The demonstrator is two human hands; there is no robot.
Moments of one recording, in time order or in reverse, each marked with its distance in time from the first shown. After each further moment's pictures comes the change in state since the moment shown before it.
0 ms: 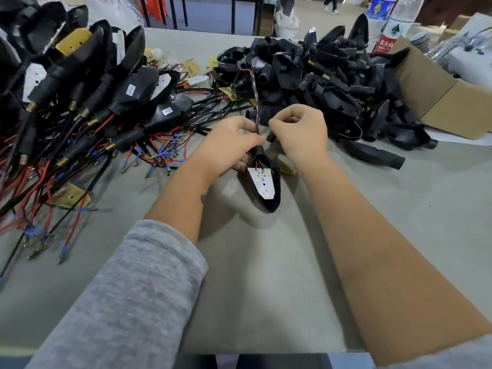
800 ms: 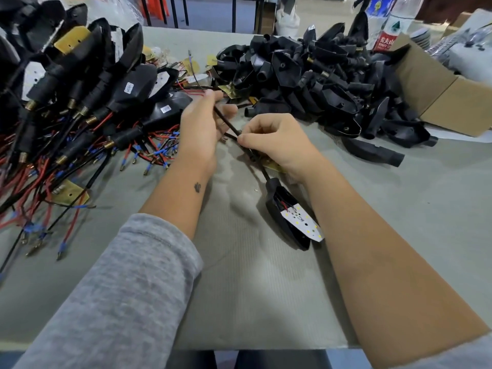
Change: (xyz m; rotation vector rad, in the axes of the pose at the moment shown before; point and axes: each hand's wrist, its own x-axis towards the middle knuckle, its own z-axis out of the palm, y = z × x) left_hand 0.006 0.001 -0.010 -0.676 0.377 0.042; right_hand -0.019 -0.008 0.000 0.193 -0.481 -0.092
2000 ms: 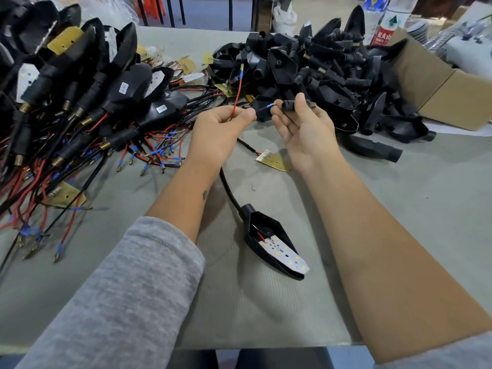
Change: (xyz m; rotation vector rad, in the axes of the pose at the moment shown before) left_hand -0.017 -0.009 0.007 0.536 -0.188 0.220; right_hand 0.009 0.008 -0.019 1.002 0.463 0.133
